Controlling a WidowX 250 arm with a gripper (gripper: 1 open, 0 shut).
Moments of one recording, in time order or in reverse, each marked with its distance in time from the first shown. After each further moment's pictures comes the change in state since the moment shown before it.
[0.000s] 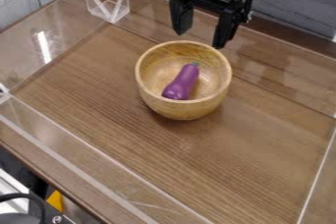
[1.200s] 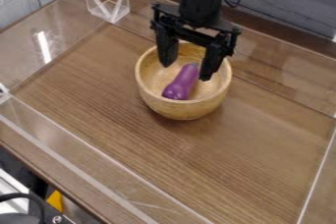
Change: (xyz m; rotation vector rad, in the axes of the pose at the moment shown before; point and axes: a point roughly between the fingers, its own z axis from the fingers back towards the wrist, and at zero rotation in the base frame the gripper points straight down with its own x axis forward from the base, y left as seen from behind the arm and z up) arm -0.023 -0.002 -0.032 0.005 0.087 0.018
